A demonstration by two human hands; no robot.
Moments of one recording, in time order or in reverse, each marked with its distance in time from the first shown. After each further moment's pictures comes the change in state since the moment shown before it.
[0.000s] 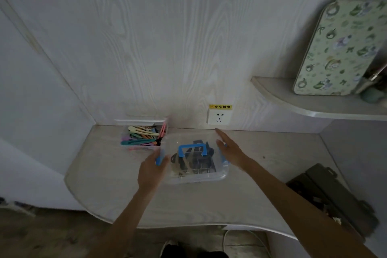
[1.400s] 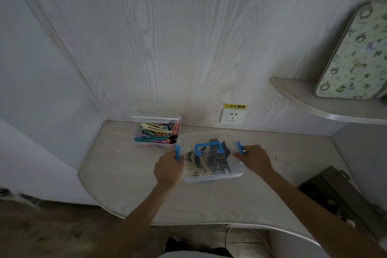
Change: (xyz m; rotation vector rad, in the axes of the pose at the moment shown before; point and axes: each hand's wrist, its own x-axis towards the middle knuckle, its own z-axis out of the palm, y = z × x) left_hand 0.013 -0.004 -0.001 0.249 -0.022 -0.018; right_hand -0.016 0.006 0.003 -0.474 0.217 0.152
